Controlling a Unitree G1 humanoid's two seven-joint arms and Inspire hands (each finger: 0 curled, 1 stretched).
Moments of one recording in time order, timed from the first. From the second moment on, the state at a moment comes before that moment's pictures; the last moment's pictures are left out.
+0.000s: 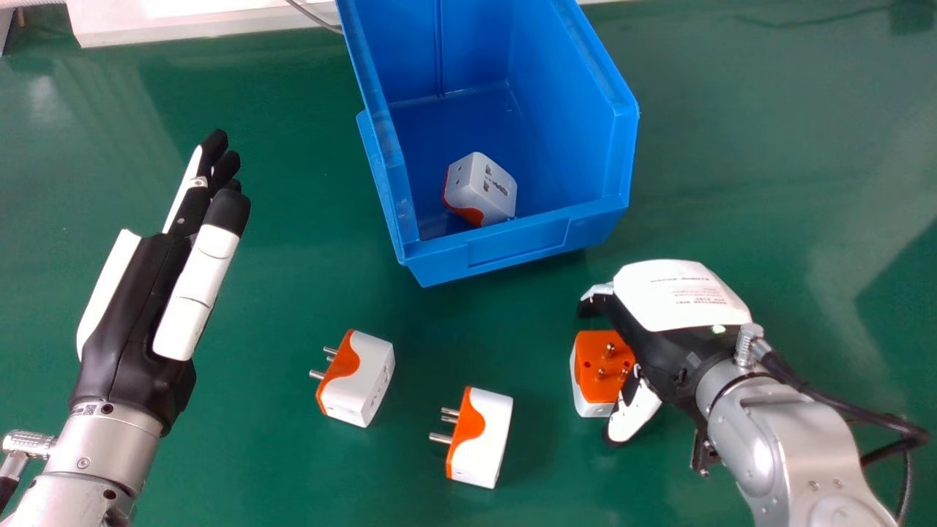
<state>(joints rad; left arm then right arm) 0.23 0.26 0.24 -0.29 -0.12 -0.02 -0.28 -0.13 -0.39 0.48 -0.13 -1.08 0.42 0.42</state>
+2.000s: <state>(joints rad) 0.23 0.26 0.24 -0.32 -0.12 0.01 -0.28 -0.04 -0.38 0.43 0.02 -1.02 0.19 -0.07</state>
